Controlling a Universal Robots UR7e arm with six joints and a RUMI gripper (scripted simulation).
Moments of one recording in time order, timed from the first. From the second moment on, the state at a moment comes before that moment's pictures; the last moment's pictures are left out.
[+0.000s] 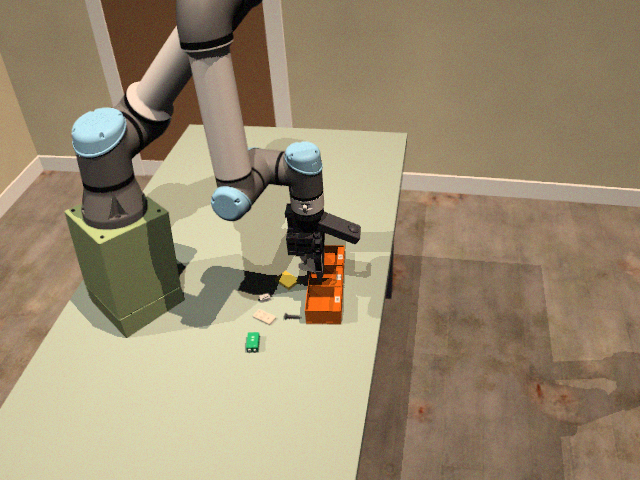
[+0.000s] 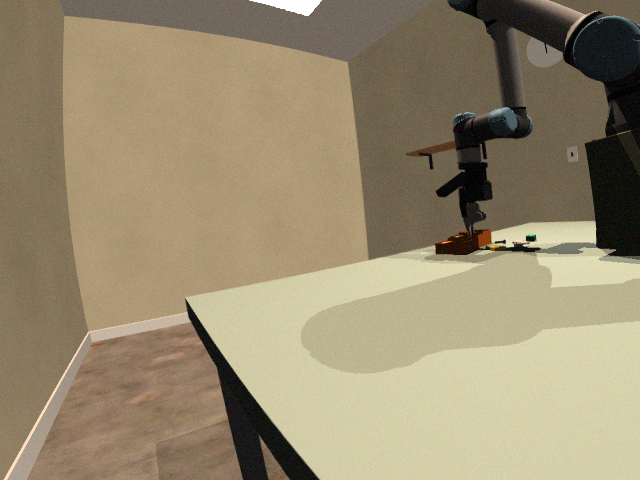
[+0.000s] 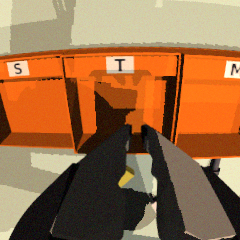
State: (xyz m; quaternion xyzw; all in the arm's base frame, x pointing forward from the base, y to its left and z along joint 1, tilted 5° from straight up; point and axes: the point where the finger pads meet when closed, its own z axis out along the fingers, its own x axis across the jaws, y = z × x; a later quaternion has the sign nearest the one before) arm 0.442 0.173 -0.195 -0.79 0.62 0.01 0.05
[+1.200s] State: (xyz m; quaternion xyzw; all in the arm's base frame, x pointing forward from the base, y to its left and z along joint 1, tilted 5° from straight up) arm 0.428 0.216 -0.150 -0.79 0.62 0.01 0.05
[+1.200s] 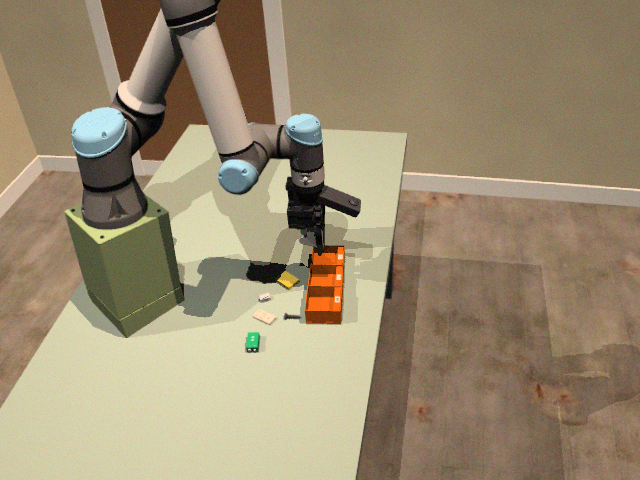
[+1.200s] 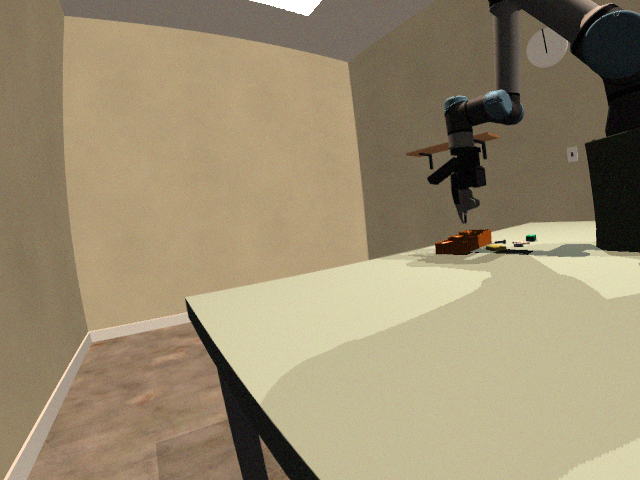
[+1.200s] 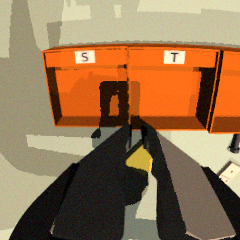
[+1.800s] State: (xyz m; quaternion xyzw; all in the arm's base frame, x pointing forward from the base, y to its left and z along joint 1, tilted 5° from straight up) arm 0.419 0.250 -0.150 -0.79 0.62 0.01 0.05
